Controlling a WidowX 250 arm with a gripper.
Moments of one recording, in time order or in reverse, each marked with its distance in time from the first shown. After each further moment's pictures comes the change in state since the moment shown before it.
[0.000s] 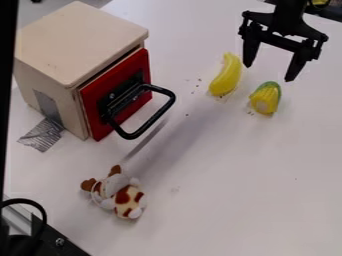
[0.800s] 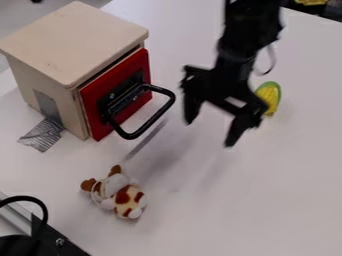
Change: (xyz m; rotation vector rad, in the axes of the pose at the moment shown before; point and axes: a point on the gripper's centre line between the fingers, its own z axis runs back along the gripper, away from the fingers) arm -0.124 0.032 -0.017 0.026 0.034 -0.122
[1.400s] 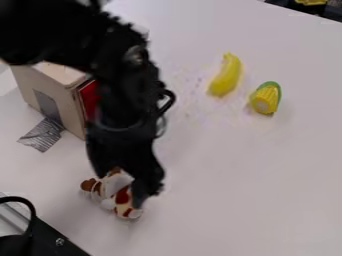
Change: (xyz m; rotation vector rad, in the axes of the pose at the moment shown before) arm -0.102 0.048 -0.020 -0.015 -0.062 -0.060
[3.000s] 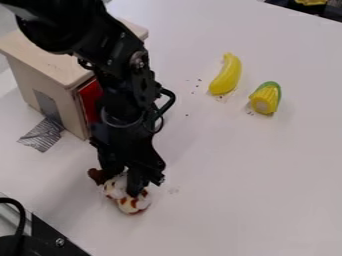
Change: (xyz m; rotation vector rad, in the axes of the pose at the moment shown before) arm 0.012 0.015 -0.035 -0.022 0.068 0.059
